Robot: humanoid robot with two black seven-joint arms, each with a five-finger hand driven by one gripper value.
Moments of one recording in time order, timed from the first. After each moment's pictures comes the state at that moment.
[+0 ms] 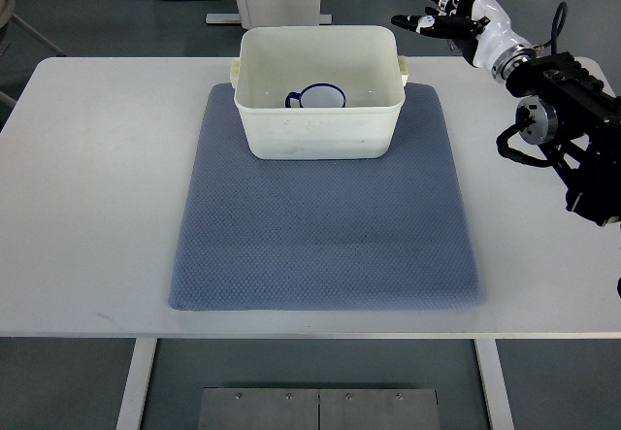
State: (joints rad) left arm -0.01 0.00 -0.59 -0.14 0.35 -0.04 -0.01; right arm 1.09 -0.17 0.60 0.56 -0.38 0.08 0.21
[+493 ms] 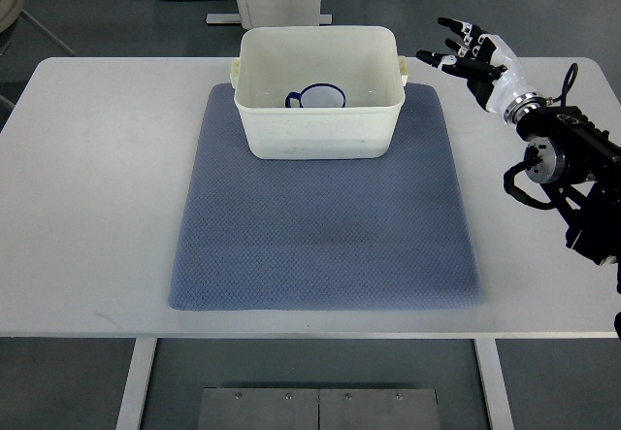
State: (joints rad) left arm -0.01 0.00 -0.59 -0.14 0.35 -0.04 -0.01; right arm 0.95 -0.17 0.67 0.56 -0.36 0.07 0.22
